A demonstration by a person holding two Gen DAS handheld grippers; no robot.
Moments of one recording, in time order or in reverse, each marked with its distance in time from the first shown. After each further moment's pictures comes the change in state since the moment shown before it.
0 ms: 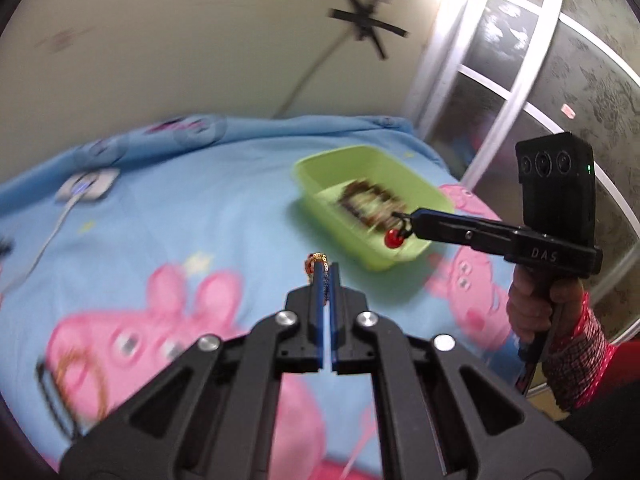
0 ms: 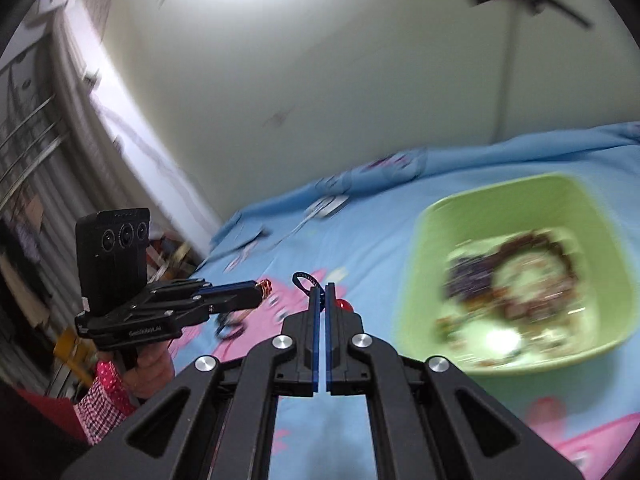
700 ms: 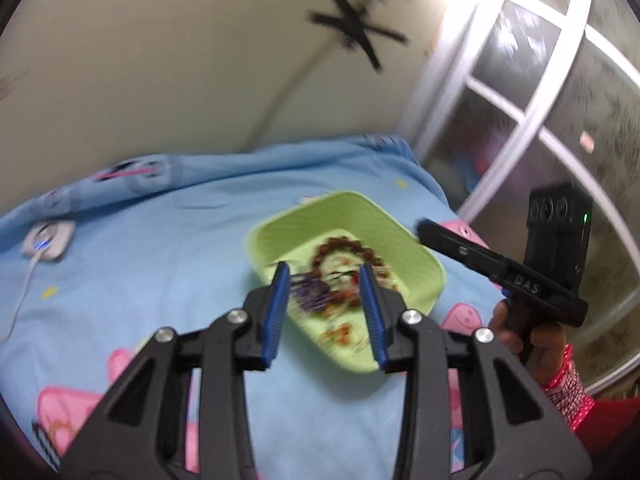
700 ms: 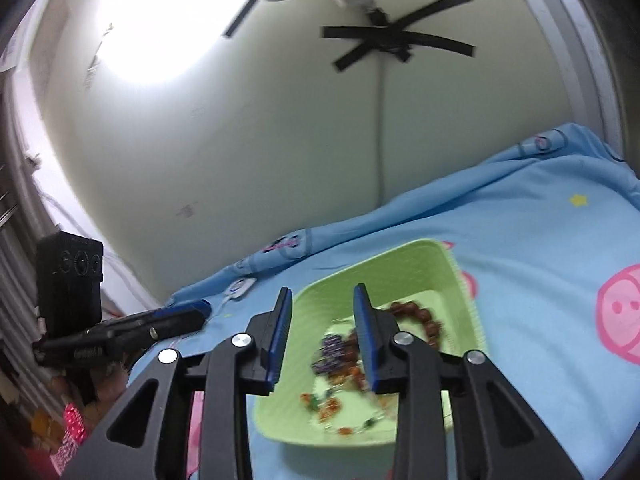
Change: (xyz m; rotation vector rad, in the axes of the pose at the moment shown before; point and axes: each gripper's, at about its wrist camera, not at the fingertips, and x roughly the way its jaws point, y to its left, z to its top) left arm 0.027 -0.007 0.061 -0.068 -0.005 0.022; right arm -0.032 -0.067 0.023 0.127 -0.198 -0.157
